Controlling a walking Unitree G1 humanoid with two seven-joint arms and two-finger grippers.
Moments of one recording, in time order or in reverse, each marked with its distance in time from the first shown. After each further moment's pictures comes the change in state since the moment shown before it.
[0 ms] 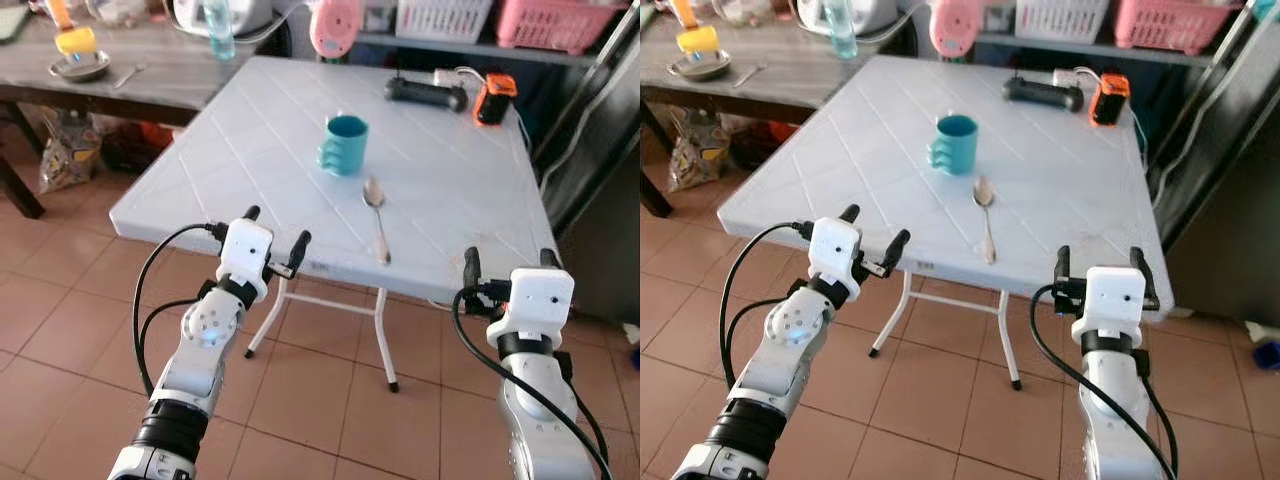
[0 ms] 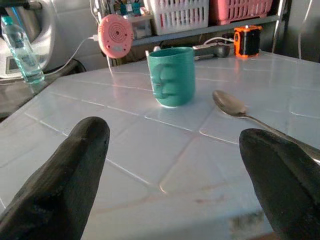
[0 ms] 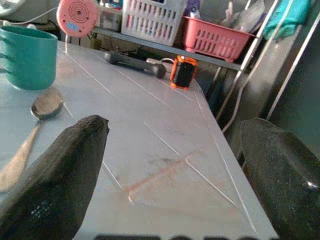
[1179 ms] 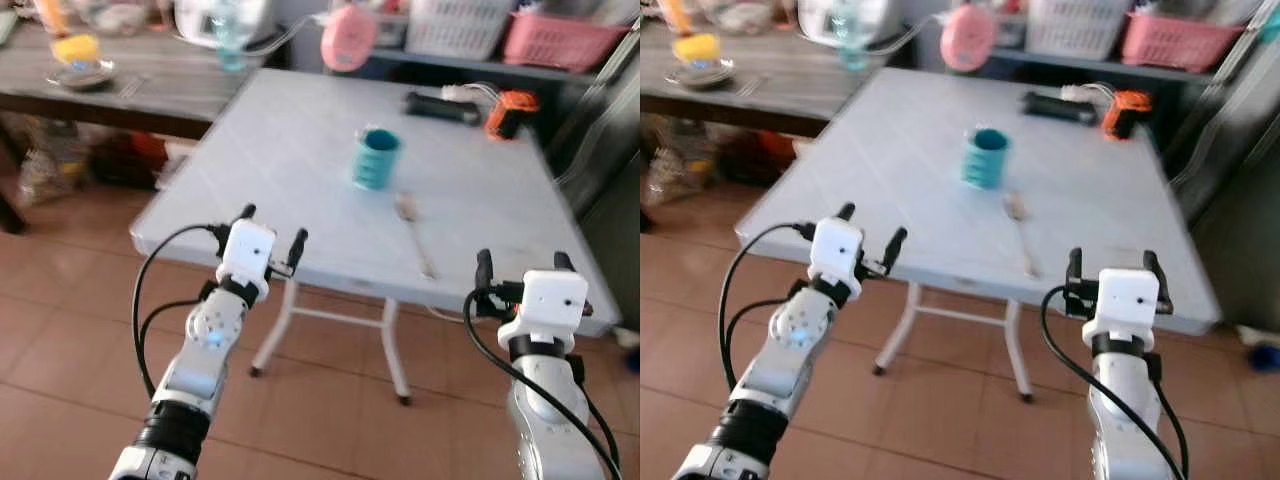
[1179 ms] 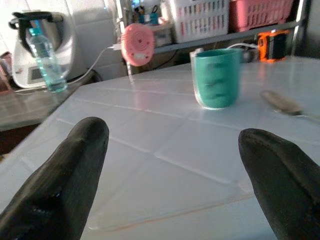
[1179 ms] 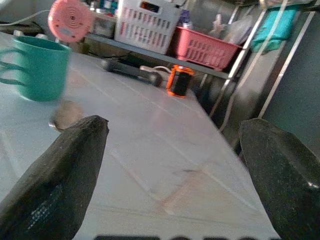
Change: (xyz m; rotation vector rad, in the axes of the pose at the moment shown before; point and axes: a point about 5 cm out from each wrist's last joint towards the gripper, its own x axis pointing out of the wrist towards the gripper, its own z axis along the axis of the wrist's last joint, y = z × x) left arm 0.001 0.001 0.001 0.057 -0.004 0.076; right arm 0.001 -0.007 -0.001 -0.002 0.005 -0.020
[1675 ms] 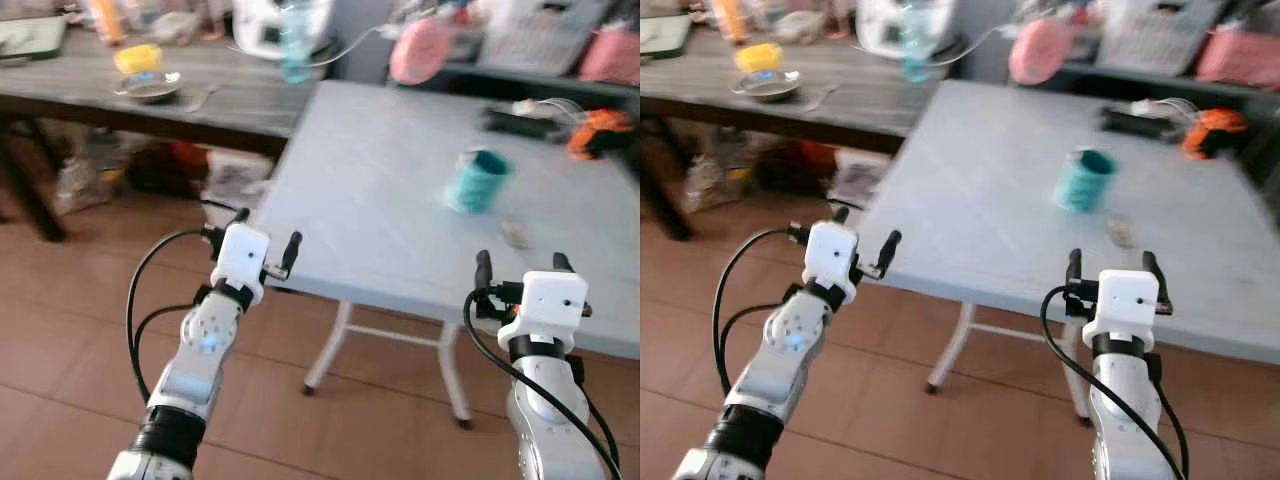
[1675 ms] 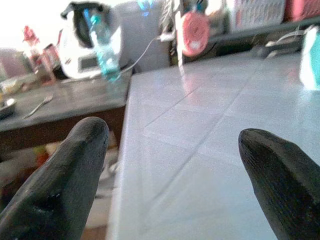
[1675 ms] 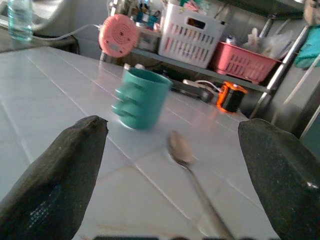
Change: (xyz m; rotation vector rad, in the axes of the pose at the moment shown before) left arm 0.000 0.005 0.003 0.010 -0.008 0.014; right arm 0.000 -0.002 0.000 0.000 -0.001 0.001
